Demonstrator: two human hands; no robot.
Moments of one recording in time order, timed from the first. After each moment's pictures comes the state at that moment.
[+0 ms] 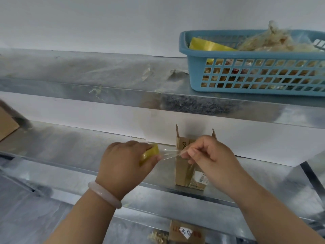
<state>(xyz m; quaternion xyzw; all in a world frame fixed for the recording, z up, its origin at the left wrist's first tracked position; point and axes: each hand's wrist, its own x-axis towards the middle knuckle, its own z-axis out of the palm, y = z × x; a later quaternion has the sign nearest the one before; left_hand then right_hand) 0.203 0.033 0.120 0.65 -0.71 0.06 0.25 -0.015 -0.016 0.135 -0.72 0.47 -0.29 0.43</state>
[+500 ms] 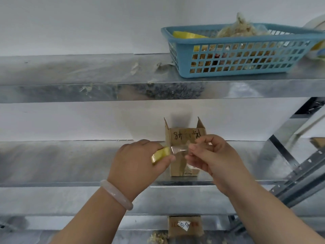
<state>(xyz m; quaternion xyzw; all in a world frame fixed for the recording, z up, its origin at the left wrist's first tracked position) 0.190 0.040 0.115 0.60 -0.76 0.03 0.27 -0.004 0.030 0.122 -0.38 0.50 -0.50 0.60</state>
